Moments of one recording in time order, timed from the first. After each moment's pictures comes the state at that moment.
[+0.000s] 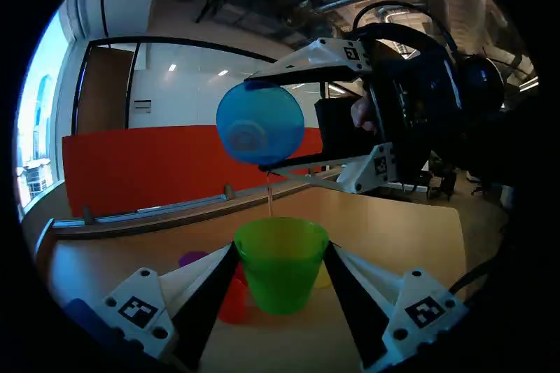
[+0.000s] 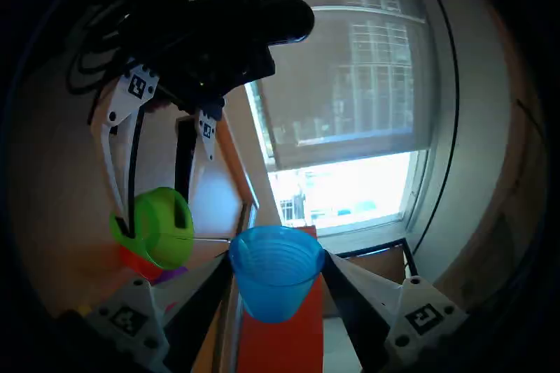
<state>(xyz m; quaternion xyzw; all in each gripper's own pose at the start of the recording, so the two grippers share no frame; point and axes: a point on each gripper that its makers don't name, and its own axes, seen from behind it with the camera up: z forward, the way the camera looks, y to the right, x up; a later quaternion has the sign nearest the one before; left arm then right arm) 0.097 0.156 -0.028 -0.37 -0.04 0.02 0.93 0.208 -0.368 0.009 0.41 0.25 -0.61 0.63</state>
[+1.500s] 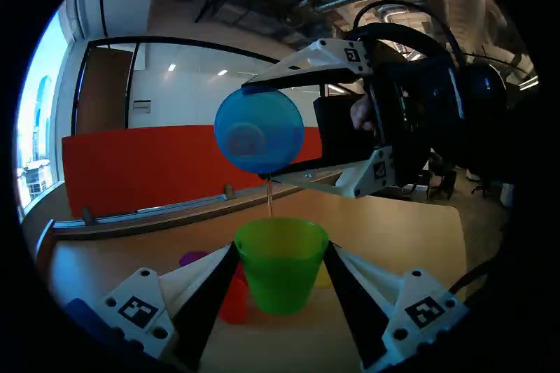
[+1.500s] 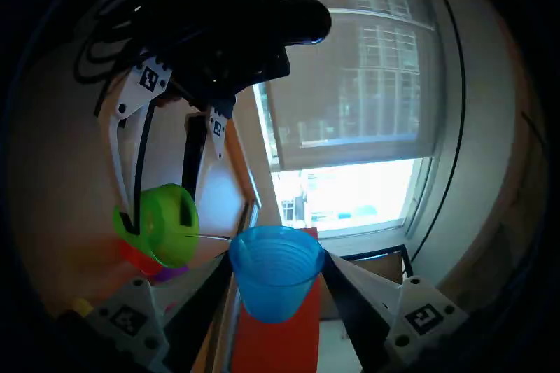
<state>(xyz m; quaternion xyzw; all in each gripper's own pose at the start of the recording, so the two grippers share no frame) 0.097 0.156 -0.026 -0.37 -0.04 0.02 0.93 0.199 -0.369 0.022 0.40 0.25 -0.63 0.61</state>
